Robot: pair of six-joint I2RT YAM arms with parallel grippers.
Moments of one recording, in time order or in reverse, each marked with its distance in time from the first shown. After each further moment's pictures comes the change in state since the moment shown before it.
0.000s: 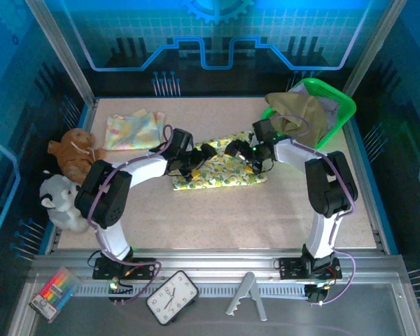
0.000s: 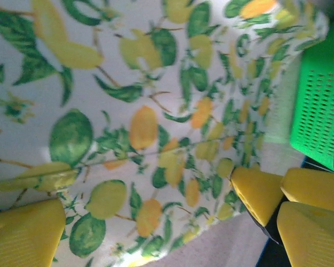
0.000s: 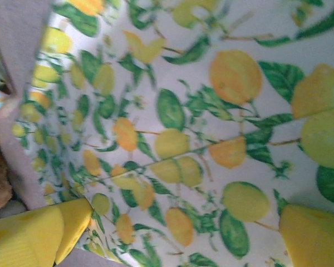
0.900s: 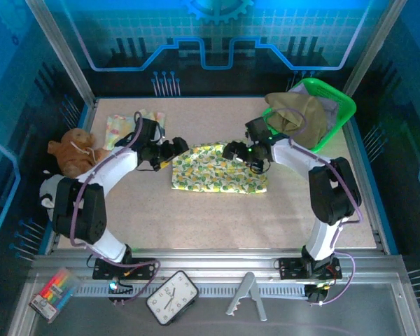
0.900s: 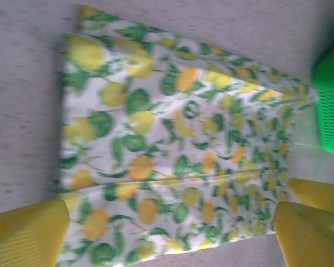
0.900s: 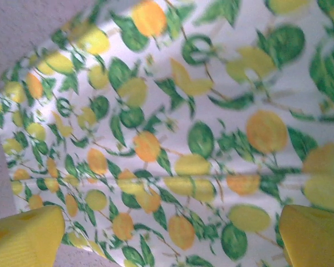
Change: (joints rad) left arm 0.261 -0.204 0.025 -0.338 -0.002 0.450; right arm 0.069 -0.067 0.068 -0.121 0.183 -0.125
